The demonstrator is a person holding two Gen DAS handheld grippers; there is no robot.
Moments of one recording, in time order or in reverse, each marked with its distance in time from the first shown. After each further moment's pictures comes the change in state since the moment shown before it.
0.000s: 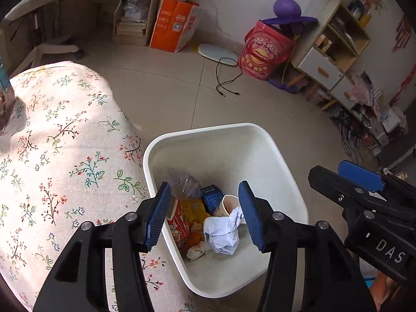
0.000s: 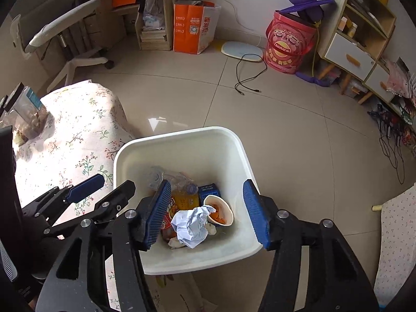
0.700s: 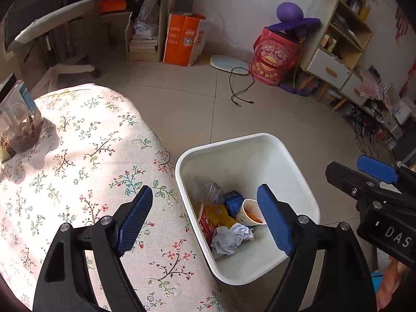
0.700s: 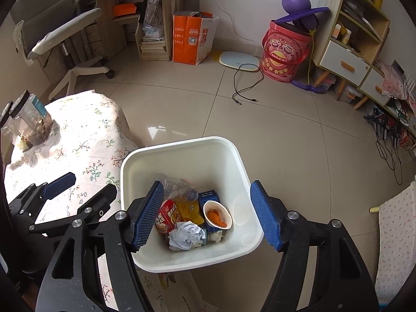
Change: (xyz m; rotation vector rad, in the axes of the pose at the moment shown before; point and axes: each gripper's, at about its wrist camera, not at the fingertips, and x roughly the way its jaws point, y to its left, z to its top) left arm -0.047 0.003 0.005 0.065 -0.052 0.118; right arm -0.028 -0.001 -0.001 0.012 -0.063 -0.004
